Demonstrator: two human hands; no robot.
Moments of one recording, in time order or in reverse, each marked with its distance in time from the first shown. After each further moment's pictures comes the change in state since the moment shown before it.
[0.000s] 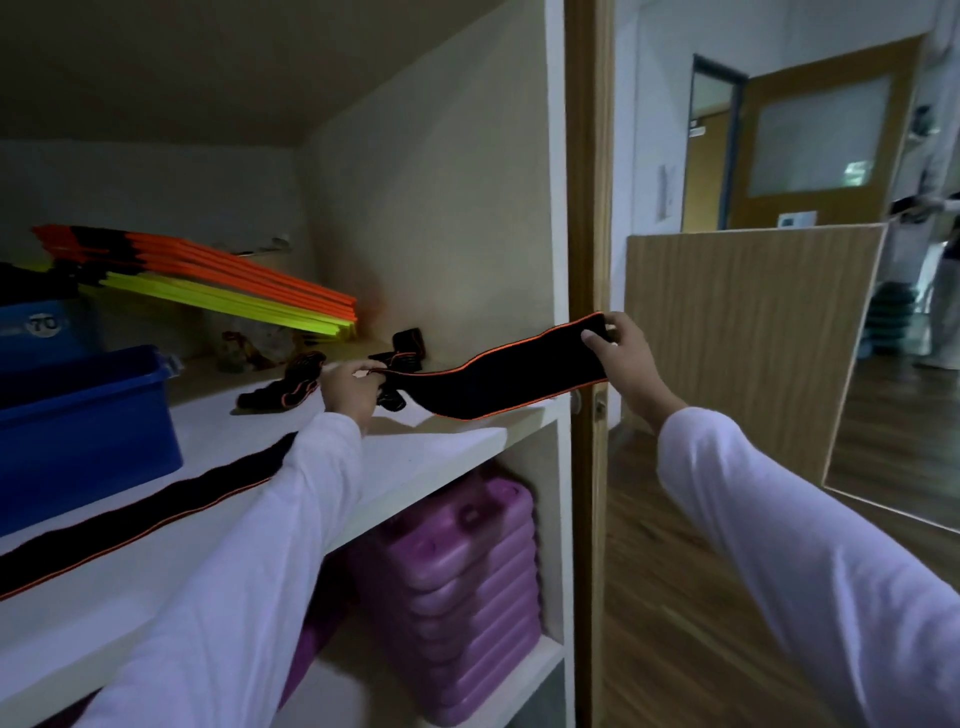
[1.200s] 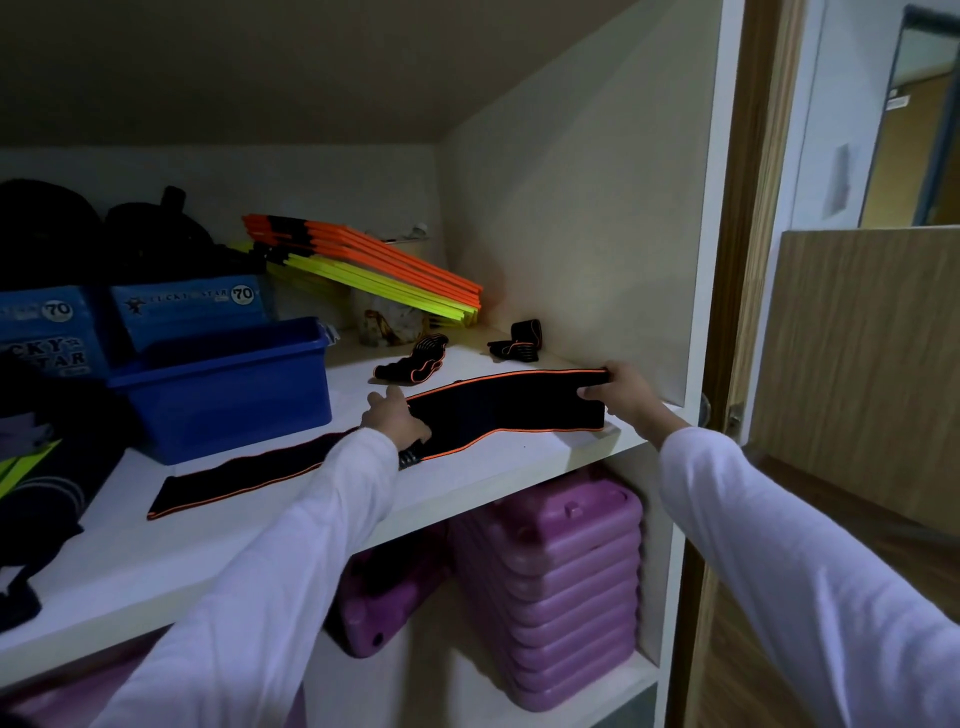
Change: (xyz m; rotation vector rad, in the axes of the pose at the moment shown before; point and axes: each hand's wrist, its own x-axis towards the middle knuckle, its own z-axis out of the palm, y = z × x) left_hand -0.033 -0.027 -0.097 0.801 -0.110 -0.204; right_hand 0.002 0.010 0.127 -0.193 -0.374 0.088
